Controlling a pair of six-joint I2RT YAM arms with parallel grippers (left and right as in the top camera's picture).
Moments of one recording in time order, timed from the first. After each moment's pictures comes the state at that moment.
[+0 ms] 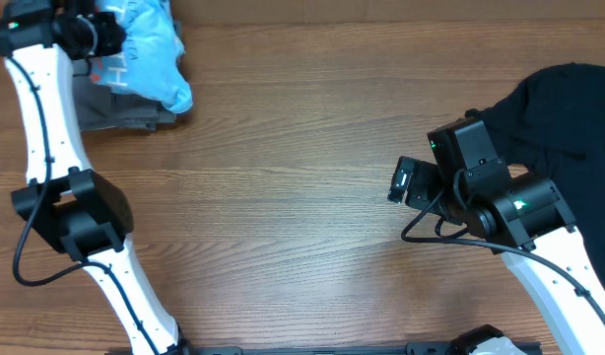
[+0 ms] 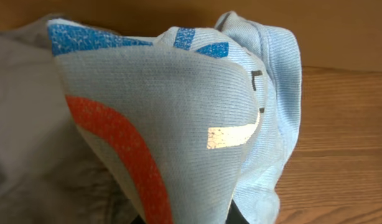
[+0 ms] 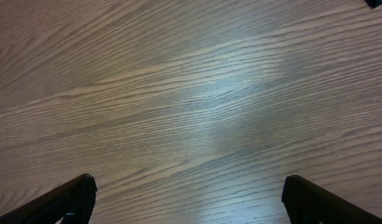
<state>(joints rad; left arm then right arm) 0.32 2.32 2.43 -1.01 0.37 0.11 0.39 1.22 1.28 -1.19 0.07 0.64</state>
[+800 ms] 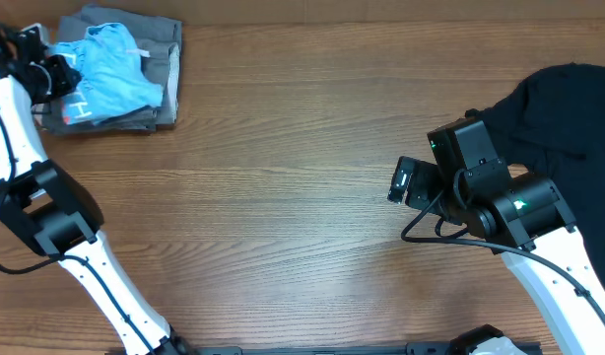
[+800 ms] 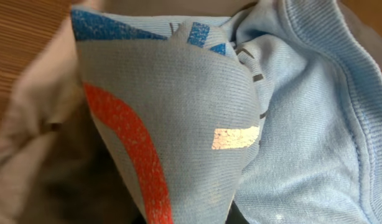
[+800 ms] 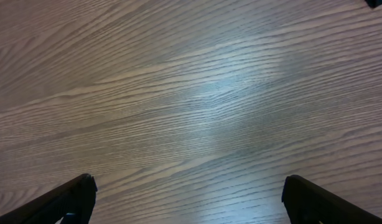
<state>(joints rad) 0.54 2.53 2.43 -0.91 0.41 0.10 0.39 1.22 1.28 -1.19 0.07 0.64</state>
